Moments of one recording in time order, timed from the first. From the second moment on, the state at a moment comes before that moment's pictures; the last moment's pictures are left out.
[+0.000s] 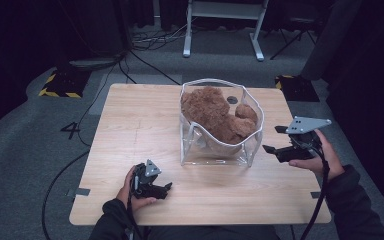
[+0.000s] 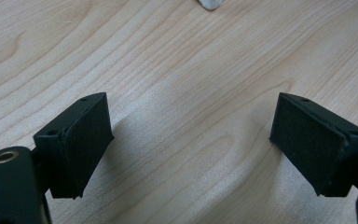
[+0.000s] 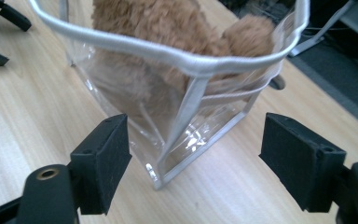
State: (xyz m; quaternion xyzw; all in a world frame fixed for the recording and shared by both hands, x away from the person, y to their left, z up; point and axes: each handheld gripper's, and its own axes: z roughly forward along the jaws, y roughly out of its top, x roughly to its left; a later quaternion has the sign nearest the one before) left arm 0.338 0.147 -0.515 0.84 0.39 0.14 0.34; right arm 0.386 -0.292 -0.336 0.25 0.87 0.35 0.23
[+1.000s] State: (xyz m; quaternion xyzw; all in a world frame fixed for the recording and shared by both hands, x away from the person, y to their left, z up) left arm 0.338 0.147 -0.515 0.84 0.39 0.14 0.34; right arm 0.383 -0.311 -0.405 0.27 0.88 0.32 0.21
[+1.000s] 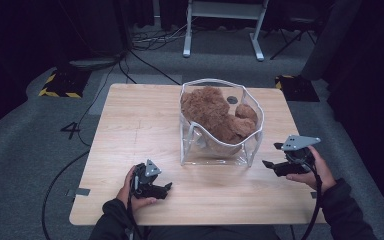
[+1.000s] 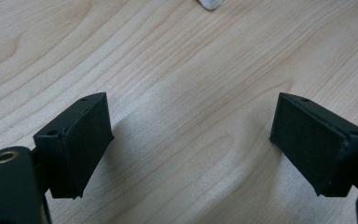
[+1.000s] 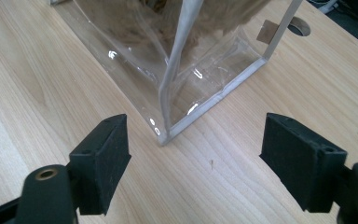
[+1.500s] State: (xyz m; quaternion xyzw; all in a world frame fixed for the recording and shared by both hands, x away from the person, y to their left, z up) left arm 0.338 0.147 -0.514 0.85 0.39 0.14 0.34; right arm 0.374 -0.323 -0.433 0.28 0.88 0.32 0.22
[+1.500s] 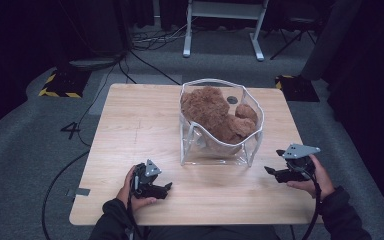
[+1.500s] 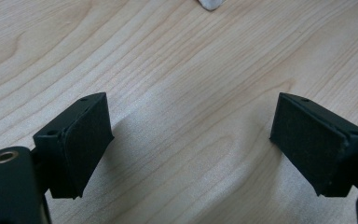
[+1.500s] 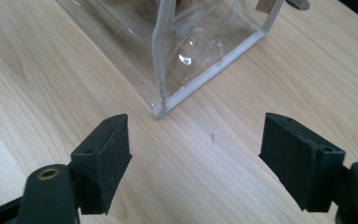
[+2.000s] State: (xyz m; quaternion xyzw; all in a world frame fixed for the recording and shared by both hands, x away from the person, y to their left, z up) left arm 0.338 0.147 -0.514 0.84 0.39 0.14 0.34; right arm 0.363 -0.342 -0.453 0.28 0.88 0.33 0.21
